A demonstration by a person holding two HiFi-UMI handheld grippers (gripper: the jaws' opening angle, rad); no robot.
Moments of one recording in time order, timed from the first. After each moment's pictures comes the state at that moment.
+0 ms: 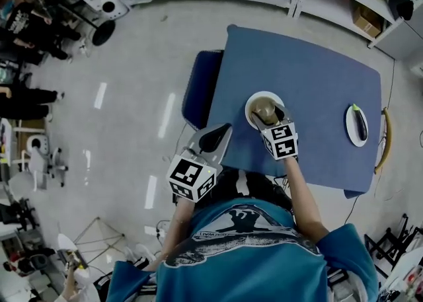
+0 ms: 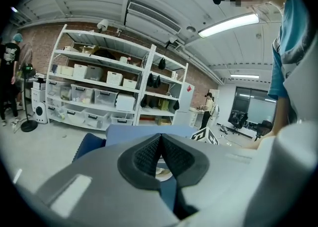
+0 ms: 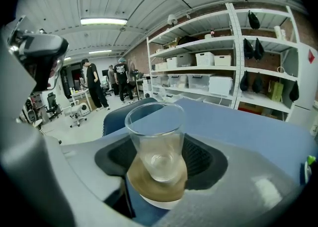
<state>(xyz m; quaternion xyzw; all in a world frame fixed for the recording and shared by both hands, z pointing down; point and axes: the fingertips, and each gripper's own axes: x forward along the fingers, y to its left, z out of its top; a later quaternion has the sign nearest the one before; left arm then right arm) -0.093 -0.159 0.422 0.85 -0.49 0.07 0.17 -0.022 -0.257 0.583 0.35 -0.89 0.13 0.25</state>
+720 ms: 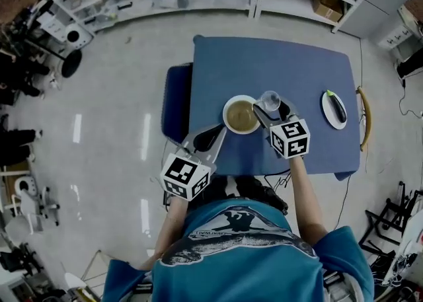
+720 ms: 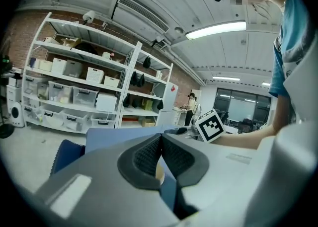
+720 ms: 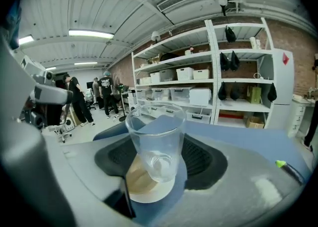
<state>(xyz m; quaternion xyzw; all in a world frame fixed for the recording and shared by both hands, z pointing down) -0.069 -0.184 0.420 0.90 -0.40 0.07 0.16 0.043 -0.281 0.501 0.44 -0.87 0.13 0.18</state>
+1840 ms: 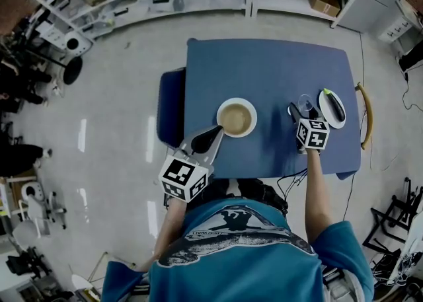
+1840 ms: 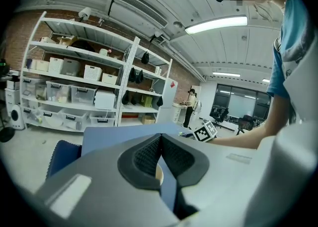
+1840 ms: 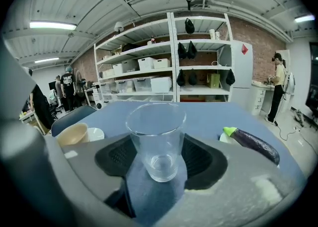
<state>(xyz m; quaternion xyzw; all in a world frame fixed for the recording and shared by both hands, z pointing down) -0.041 -0.196 0.425 0.90 -0.39 0.09 0.16 0.234 -0.317 0.591 0.59 -0.76 0.20 0.19</state>
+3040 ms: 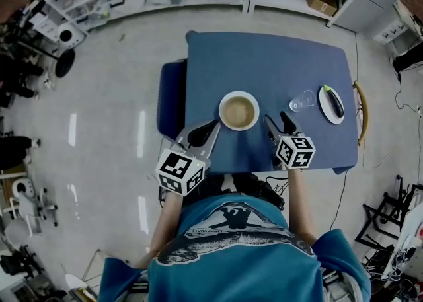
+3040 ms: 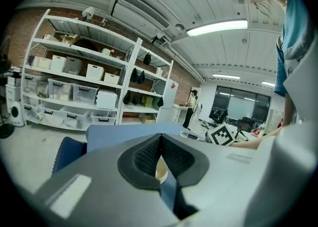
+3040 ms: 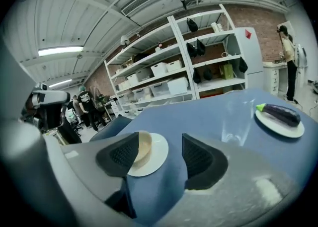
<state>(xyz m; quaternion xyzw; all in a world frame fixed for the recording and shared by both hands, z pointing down) -0.065 -0.188 0.433 0.90 -0.39 0.08 0.16 0.116 -0.238 0.557 0.52 -0.81 0.26 0.11</state>
